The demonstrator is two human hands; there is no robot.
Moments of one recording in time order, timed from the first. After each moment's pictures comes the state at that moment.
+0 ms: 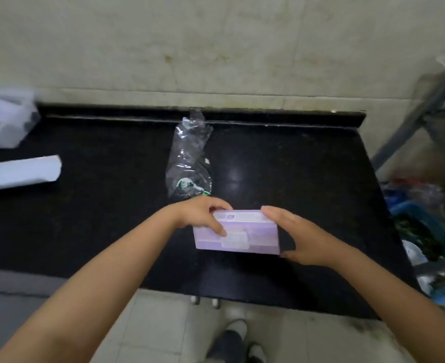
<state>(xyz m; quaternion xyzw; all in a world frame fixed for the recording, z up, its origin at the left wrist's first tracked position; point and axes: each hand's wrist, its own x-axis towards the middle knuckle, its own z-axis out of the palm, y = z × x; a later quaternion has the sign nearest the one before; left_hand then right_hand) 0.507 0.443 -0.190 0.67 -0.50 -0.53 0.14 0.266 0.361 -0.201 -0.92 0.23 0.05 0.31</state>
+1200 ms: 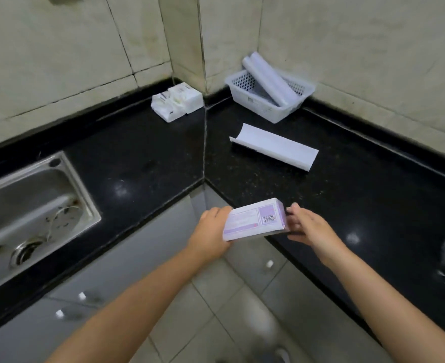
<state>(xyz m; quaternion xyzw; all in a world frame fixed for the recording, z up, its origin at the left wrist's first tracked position) 0.777 0.896 -0.221 0.94 -0.24 -0.11 0.21 0.712 0.693 -0.201 -0.70 0.24 0.04 0.67</state>
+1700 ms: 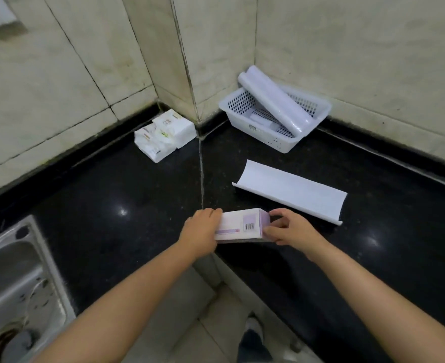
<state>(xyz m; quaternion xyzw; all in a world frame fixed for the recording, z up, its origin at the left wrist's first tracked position) 0.997 0.864 -0.221 0.95 -0.27 -0.16 0.01 0.922 0.667 -0.219 -0.77 0.20 0.14 0.59</state>
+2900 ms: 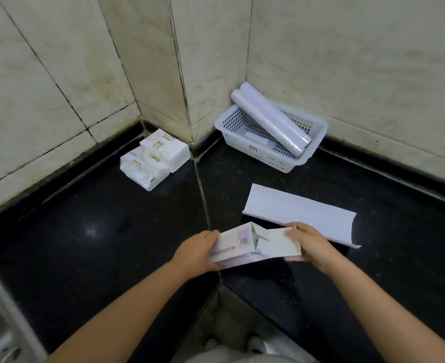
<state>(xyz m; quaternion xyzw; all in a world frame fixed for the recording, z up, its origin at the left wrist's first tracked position) 1.089 0.904 -0.237 0.90 -0.36 -0.23 0.09 0.979 0.686 -0.208 -0.67 0.38 0.11 0.63</state>
